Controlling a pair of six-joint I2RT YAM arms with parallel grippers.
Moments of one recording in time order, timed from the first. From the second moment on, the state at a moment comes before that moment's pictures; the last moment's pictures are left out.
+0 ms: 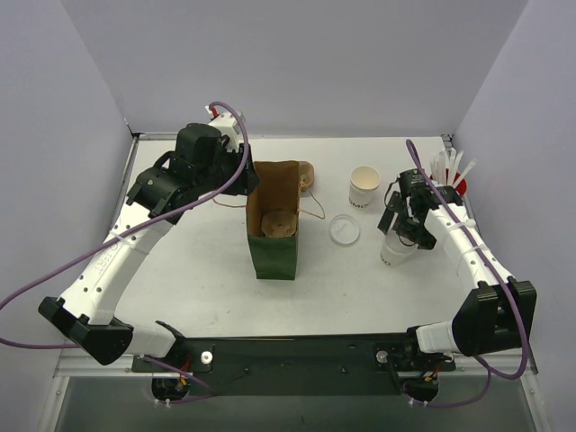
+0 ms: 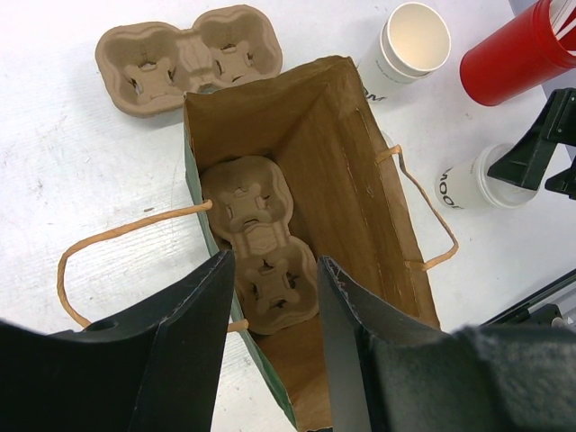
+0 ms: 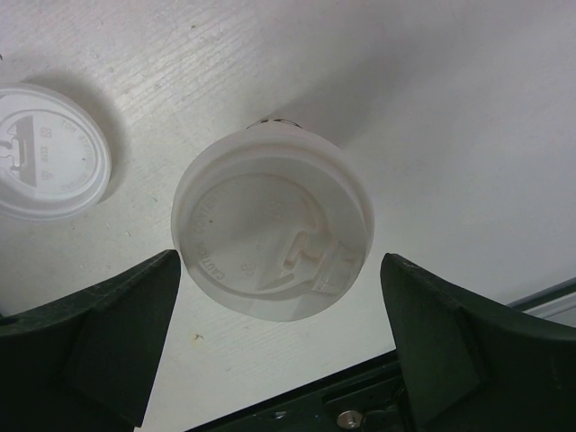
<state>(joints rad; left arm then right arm) -0.57 1.37 1.67 -0.85 -0.02 -0.36 0.15 1.36 1.12 -0.98 0.28 0.57</state>
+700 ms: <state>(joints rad) -0.57 1.37 1.67 -0.85 -0.01 -0.36 0.13 1.36 1.08 -0.94 0.23 0.58</state>
